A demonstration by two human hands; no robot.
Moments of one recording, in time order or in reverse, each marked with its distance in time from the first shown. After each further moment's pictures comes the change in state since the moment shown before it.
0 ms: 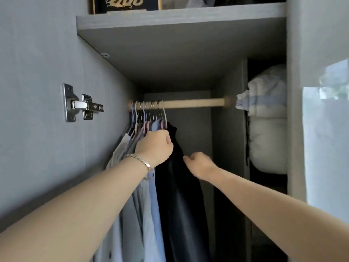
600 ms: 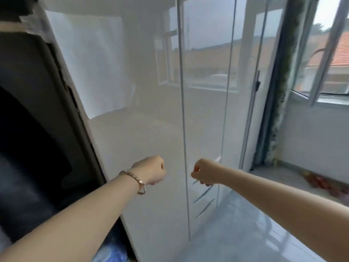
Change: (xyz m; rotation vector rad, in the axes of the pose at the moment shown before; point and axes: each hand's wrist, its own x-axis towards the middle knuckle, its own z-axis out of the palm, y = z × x) left_hand -0.320 0.271 0.140 -0.032 -0.907 0.545; right_hand -0.465 0.210 -0.178 -0.363 -0.107 0.775
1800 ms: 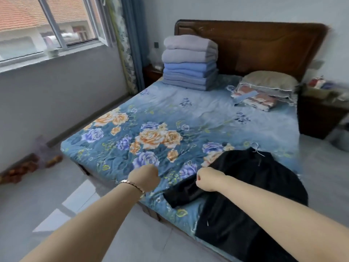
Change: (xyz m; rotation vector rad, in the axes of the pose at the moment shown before) left_hand -0.265 0.471 0.295 0.535 -0.473 1.766; right_hand -0.524 0.262 0.210 0.630 0.418 1.717
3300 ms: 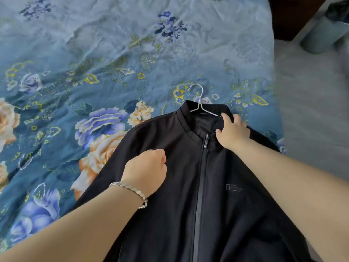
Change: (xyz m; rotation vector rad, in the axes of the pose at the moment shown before) left_hand 0.517 0.412 0.264 -0.006 -0.168 0.297; right_hand 0.434 0.608 0.059 0.279 0.233 0.677
